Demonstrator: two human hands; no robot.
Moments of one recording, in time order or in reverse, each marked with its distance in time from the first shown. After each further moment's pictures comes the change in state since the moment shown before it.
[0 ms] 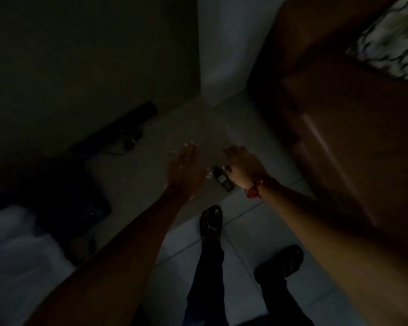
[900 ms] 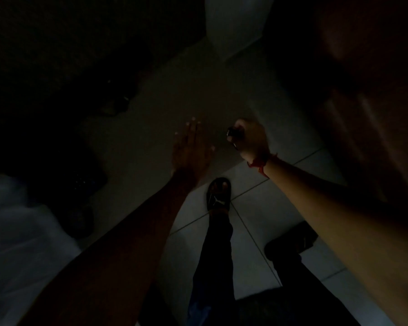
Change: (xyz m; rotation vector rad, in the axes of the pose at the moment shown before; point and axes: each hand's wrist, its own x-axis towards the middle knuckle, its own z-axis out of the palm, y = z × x) left_hand -0.008 -0.005 0.091 -0.118 -0.023 -0.128; right_hand 0.014 0.013 0.096 0.589 0.156 0.232
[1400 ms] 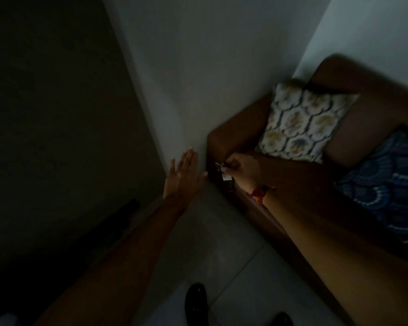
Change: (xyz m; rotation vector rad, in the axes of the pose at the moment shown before) left_hand -0.033 0.197 -0.338 0.154 0.395 0.376; right_hand -0.080 -0.186 -0.353 0.102 0.383 -0.196
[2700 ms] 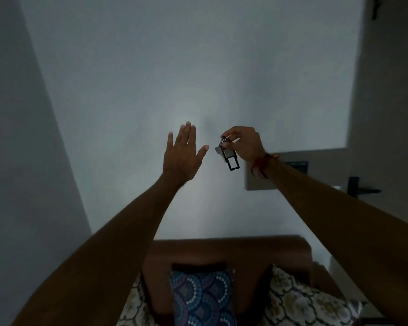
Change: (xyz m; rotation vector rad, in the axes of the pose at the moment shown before) left_hand -0.026 0.814 -0.424 -0.060 0.739 0.963; right_hand -0.335 -0.029 -0.853 -0.140 1.132 -0.209
